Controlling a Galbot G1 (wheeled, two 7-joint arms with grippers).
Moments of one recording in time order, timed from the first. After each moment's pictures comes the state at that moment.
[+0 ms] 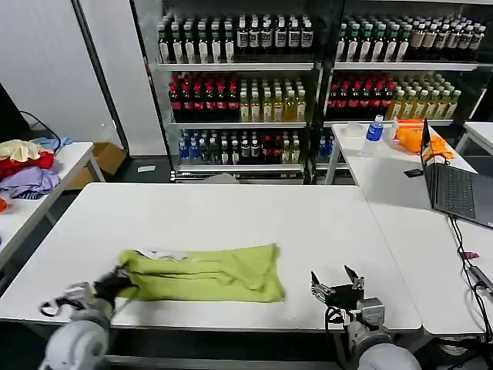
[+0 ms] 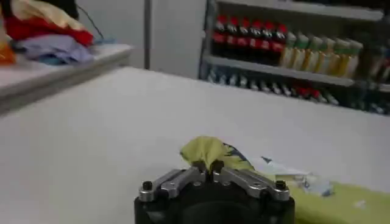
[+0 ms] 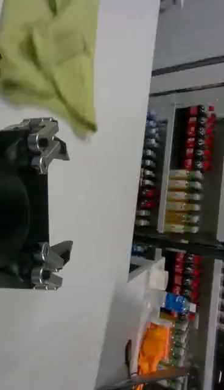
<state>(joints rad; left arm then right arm) 1.33 -1.03 -0.61 -1.92 -0.79 0.43 -0.36 -1.40 1.13 0.36 2.18 0.39 -0.56 0.29</state>
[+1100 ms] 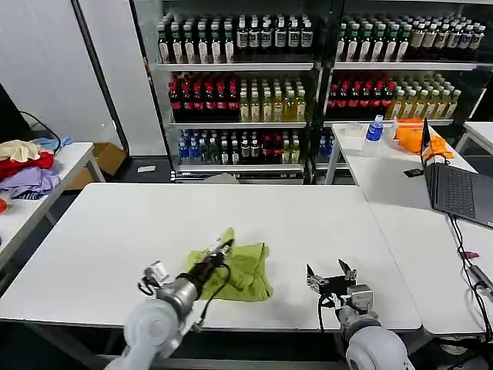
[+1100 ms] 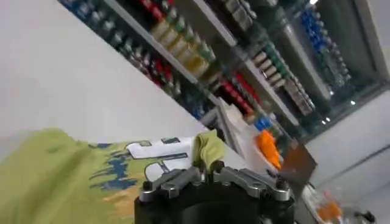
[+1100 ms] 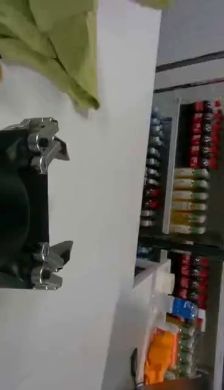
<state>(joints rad) 1.11 -1.27 -0.22 -1.97 -1.21 0.45 -0.33 -1.29 1.14 0.31 2.06 0.40 -0.56 0.30</state>
